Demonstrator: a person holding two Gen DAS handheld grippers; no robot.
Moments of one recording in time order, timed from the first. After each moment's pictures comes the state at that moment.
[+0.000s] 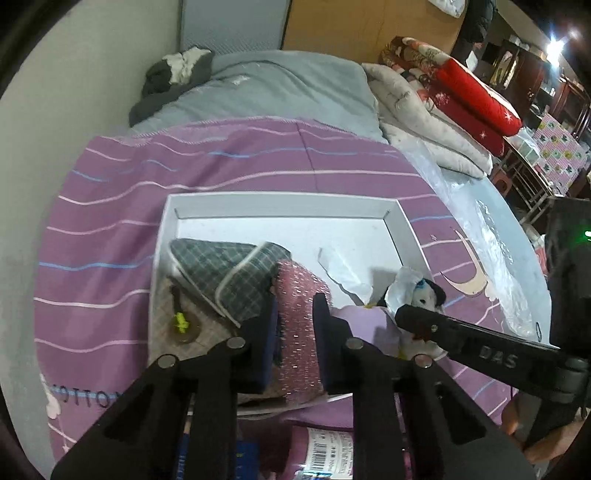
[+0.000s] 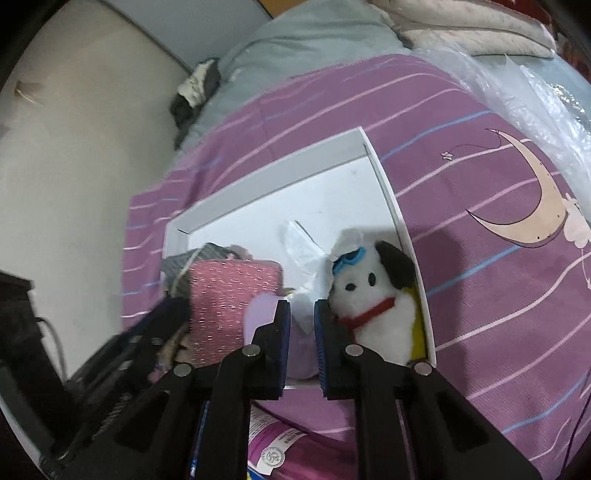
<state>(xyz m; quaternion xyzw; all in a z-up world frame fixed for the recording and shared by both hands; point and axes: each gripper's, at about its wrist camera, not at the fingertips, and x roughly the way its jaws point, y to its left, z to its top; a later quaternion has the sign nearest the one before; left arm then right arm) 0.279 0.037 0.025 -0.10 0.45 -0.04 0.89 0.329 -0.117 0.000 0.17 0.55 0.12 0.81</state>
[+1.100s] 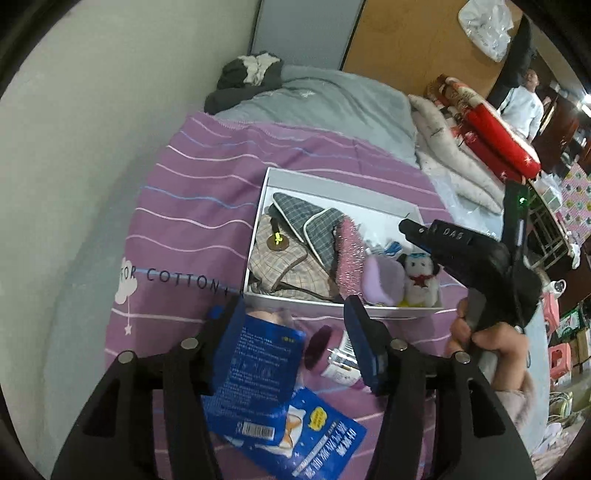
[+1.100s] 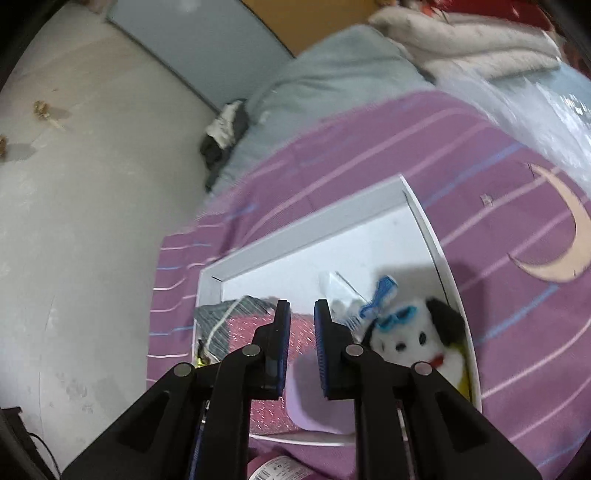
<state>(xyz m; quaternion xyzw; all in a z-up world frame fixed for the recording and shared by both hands) 0.160 0.080 0.068 -0.17 0.44 0.04 0.88 0.339 -0.115 0.007 0.22 0.44 0.17 0.85</state>
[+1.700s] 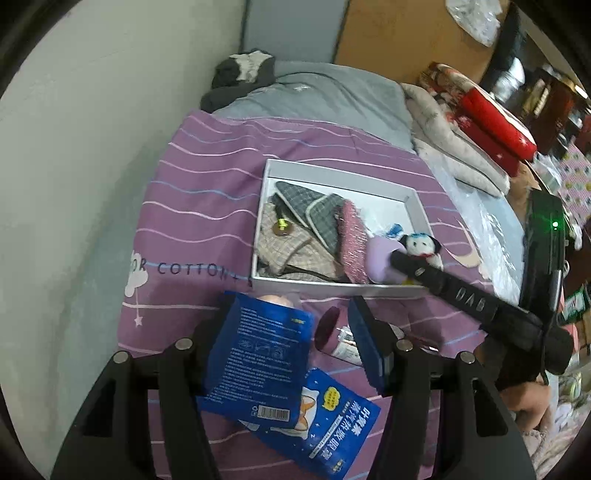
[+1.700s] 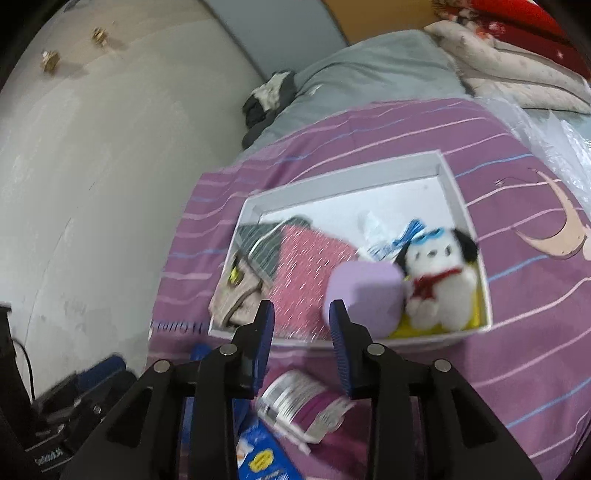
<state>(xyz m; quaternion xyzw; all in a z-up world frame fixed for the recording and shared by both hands) 0.149 0.078 0.065 -0.13 0.46 0.02 0.88 0.260 -0.082 0.020 0.13 0.47 0.23 0.84</state>
